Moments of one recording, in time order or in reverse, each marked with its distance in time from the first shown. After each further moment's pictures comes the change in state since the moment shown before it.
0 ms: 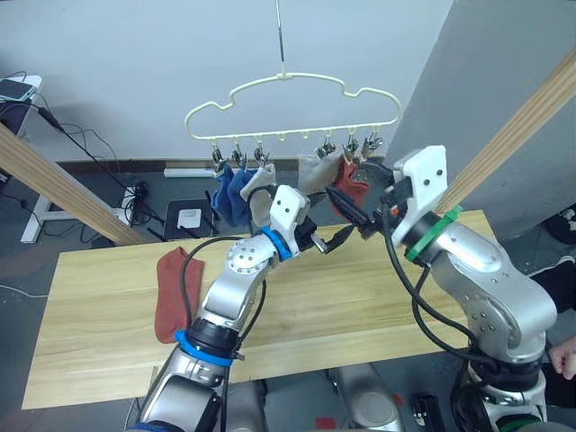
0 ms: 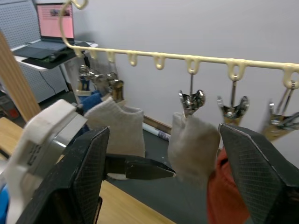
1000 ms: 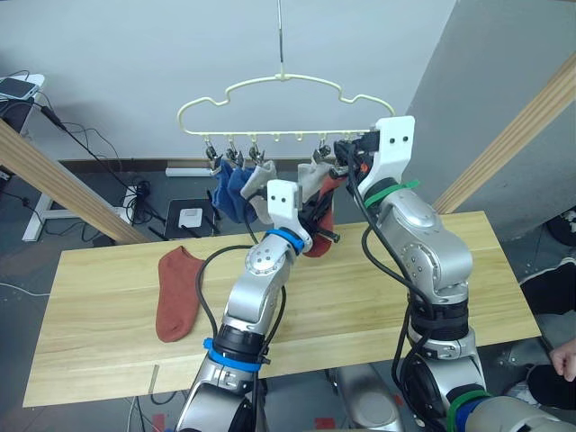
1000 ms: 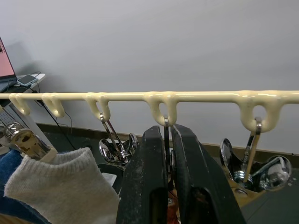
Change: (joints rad) left arm 0.013 -0.273 0.076 -0.009 0.006 0.089 0.378; right arm -0.229 0.318 -0.005 0.460 -0.191 -0.165 -0.204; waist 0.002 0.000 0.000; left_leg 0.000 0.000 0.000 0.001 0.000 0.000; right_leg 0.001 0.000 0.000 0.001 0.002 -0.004
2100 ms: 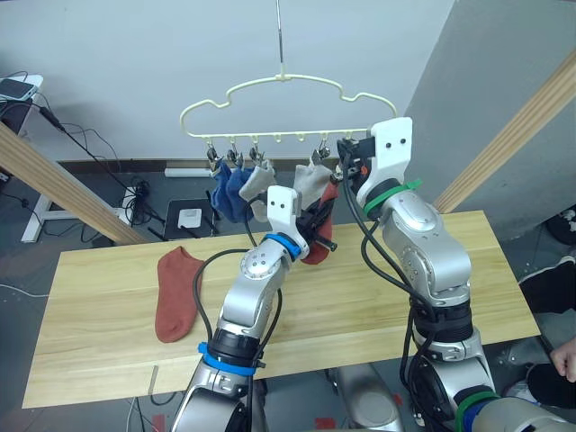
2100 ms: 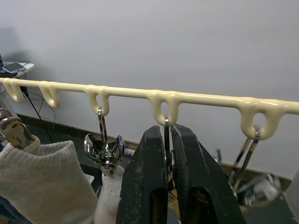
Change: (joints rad) left arm 0.034 0.019 -0.004 -0.016 -0.006 0.021 -0.070; right arm 0.019 -0.064 0.061 0.016 -0.102 -0.096 0.049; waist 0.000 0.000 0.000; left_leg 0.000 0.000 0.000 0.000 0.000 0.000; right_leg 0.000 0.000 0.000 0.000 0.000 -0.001
